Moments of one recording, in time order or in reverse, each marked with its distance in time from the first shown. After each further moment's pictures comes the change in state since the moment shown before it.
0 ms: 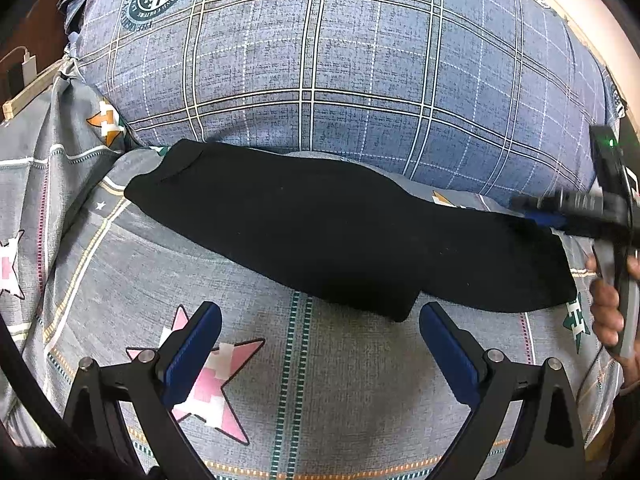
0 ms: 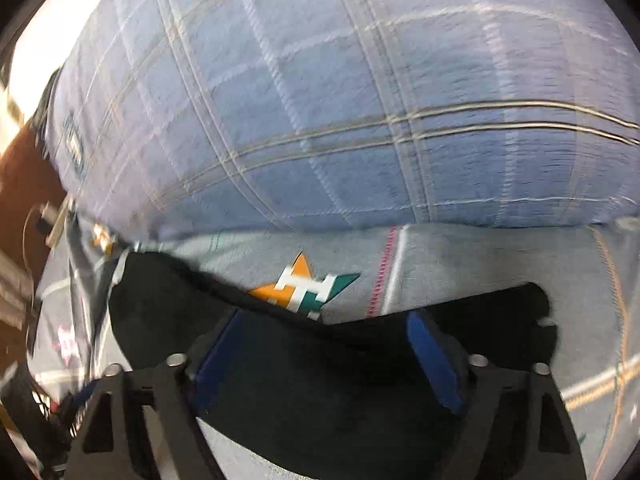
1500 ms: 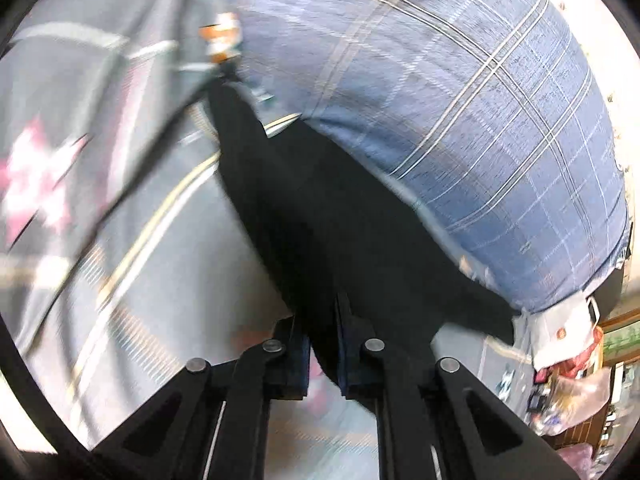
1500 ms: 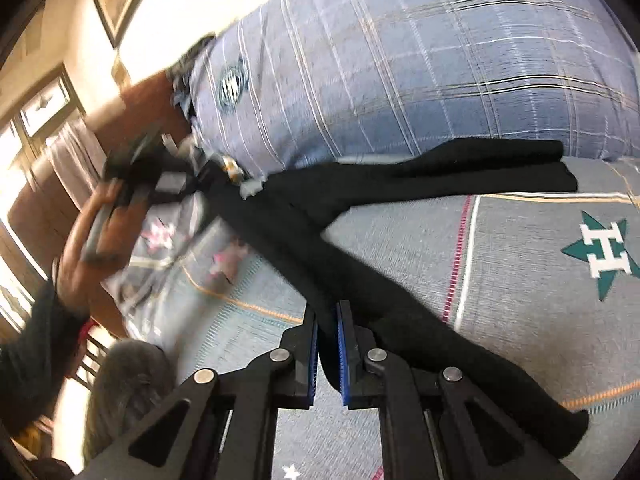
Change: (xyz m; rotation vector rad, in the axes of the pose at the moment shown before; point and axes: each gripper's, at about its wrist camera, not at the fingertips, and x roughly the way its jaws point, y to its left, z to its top) left arm -0.052 0.161 0.007 -0.443 0.174 -0.121; right arm -0.112 0.087 -0.240 -0.109 -0.274 0.237
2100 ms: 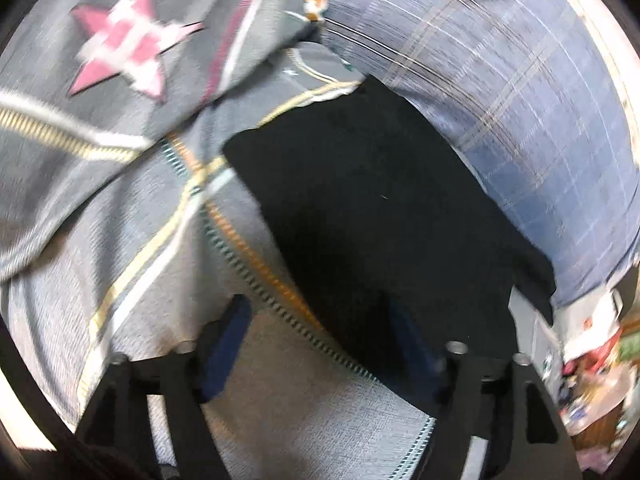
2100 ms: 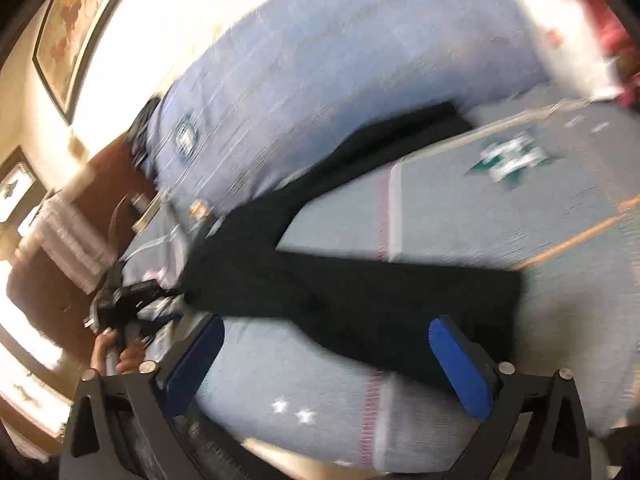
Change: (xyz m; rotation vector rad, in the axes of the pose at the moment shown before) left arm 0.020 0.061 -0.062 -0.029 -0.033 0.056; right arm -0.068 -0.013 -0.054 0.273 -0.119 -0.240
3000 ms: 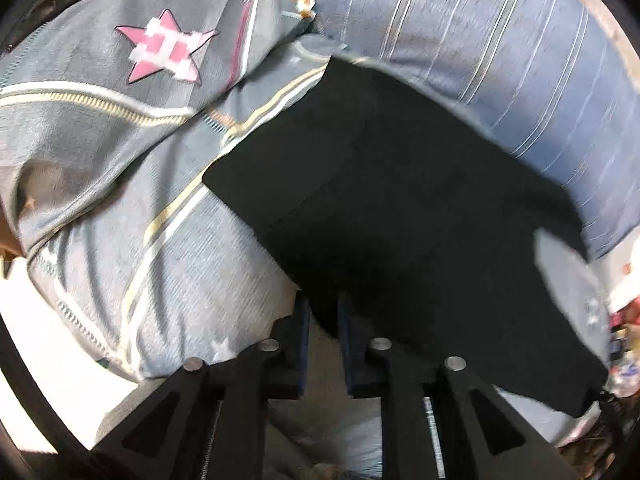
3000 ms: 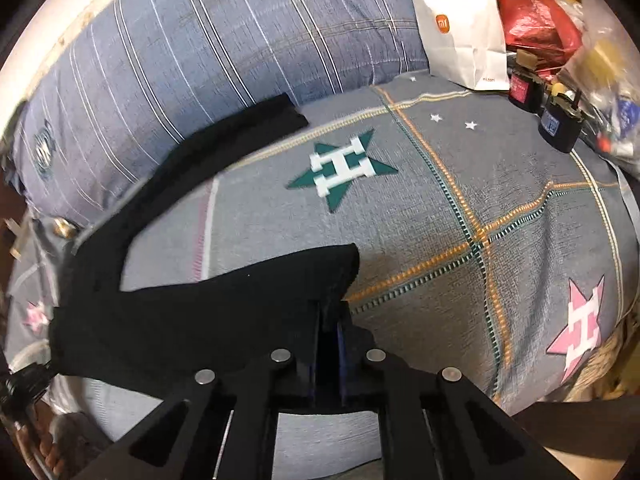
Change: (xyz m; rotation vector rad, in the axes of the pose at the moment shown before) left arm 0.031 -0.057 -0.019 0.110 -0.005 0.188; right arm 0.036 -0.079 0.057 0.083 0.211 -0.401
